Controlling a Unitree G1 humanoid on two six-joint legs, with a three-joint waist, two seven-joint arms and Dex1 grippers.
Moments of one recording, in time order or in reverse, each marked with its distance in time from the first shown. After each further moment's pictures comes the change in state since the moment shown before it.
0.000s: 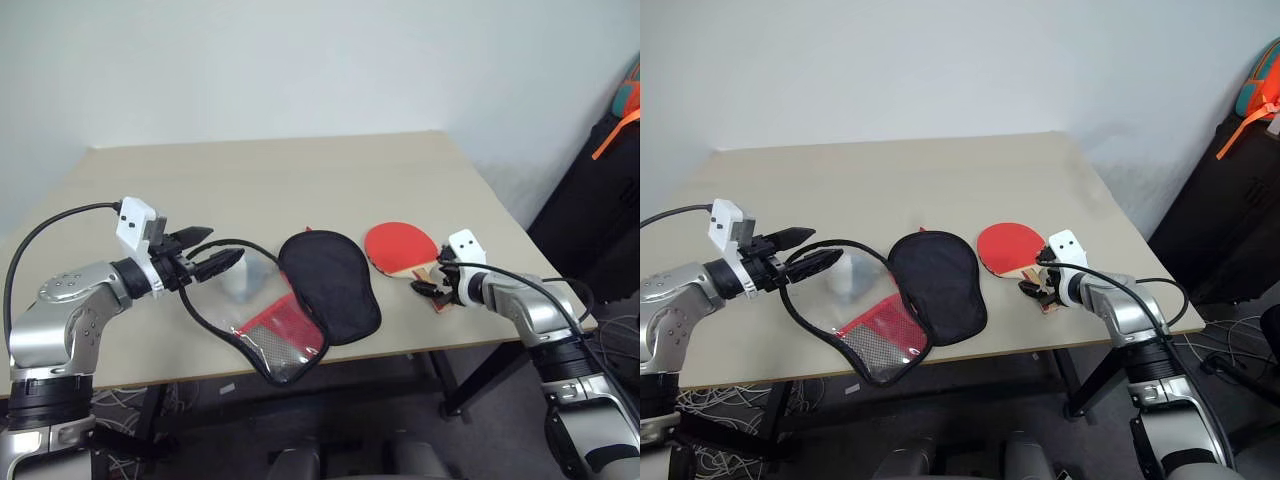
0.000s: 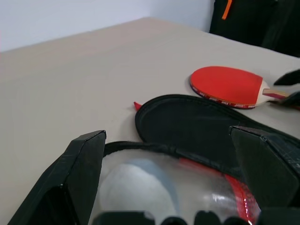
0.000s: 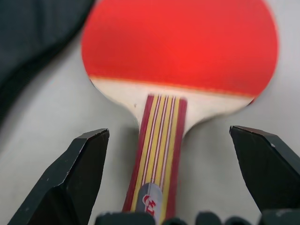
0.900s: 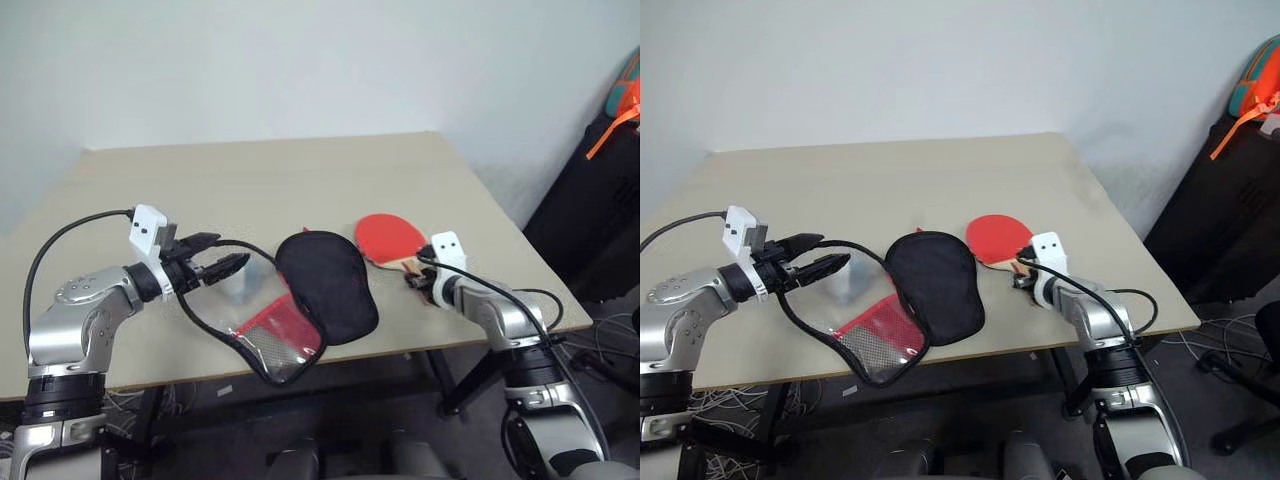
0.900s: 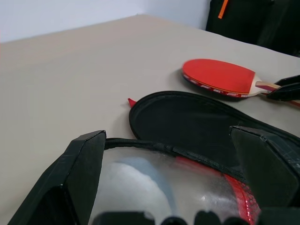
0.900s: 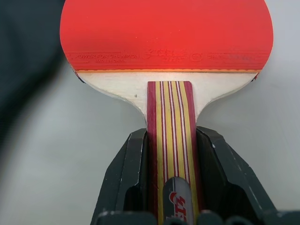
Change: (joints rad) left arm -0.008 -0.026 -0.028 0.057 0.023 -0.041 -0.007; right arm 0.004 0.215 -0.062 -0.167 0.006 0.139 -0.193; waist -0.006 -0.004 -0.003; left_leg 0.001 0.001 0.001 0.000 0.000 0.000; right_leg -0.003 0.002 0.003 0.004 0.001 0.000
